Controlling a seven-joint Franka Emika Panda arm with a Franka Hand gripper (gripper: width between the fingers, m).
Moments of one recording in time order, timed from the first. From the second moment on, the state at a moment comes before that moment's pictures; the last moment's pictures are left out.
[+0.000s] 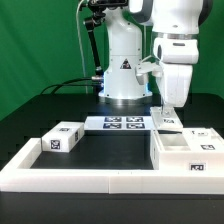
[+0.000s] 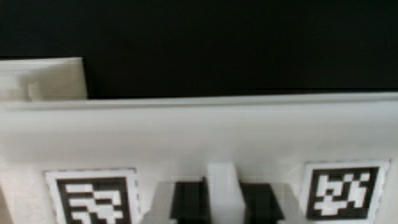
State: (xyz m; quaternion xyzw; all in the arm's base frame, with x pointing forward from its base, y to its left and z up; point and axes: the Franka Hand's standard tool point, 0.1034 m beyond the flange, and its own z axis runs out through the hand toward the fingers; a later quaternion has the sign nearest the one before) arm 0.458 0.062 0.065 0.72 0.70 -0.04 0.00
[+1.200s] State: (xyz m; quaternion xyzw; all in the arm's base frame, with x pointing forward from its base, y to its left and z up) arm 0.457 0.063 0.057 0.71 0.70 -0.04 0.00
